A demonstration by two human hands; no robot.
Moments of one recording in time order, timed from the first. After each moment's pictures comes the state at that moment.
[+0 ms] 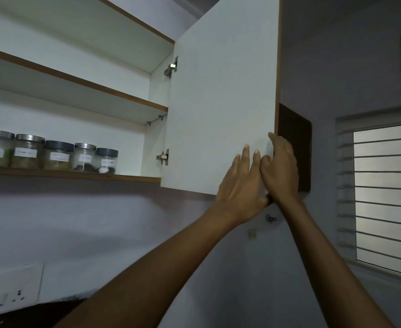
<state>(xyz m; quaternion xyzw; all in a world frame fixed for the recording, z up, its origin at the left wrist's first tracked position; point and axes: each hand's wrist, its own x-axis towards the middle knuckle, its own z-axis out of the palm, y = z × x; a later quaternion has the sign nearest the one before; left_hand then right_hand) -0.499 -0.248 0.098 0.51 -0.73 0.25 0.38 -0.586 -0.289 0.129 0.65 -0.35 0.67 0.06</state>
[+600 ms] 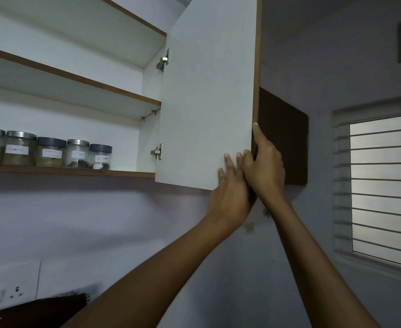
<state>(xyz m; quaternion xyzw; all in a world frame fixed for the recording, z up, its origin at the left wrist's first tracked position) -0.509 -0.259 0.072 0.54 -0.71 0.16 0.44 -0.583 -0.272 0.120 0.68 -0.34 0.64 0.06</state>
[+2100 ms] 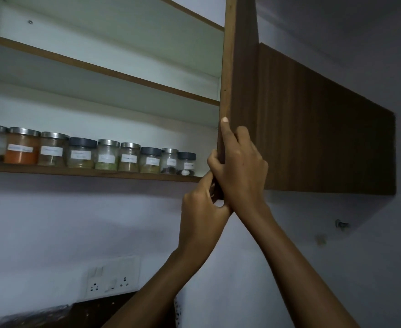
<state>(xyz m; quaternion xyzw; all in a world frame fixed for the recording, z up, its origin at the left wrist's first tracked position) -0.257 -0.101 0.047 0.41 -0.58 0.15 0.69 -0.307 -0.147 0.114 0.66 -0.20 0.69 0.22</state>
